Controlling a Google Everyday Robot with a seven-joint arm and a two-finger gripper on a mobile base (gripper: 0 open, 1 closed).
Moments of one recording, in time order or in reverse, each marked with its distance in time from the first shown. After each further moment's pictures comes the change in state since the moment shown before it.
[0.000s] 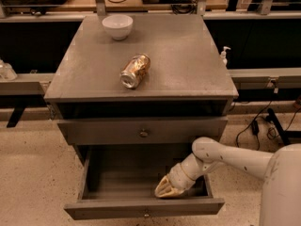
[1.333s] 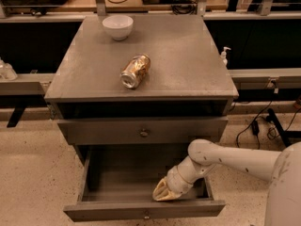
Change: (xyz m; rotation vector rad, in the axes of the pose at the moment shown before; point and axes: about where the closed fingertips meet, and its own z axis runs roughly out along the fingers) arm -0.015 0.014 0.005 0.011 0.079 0.023
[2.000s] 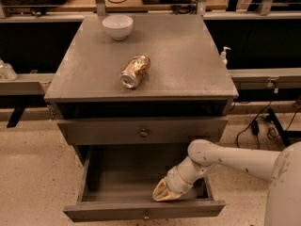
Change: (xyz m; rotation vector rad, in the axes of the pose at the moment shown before) arm 0.000 0.000 0.000 0.000 0.000 0.000
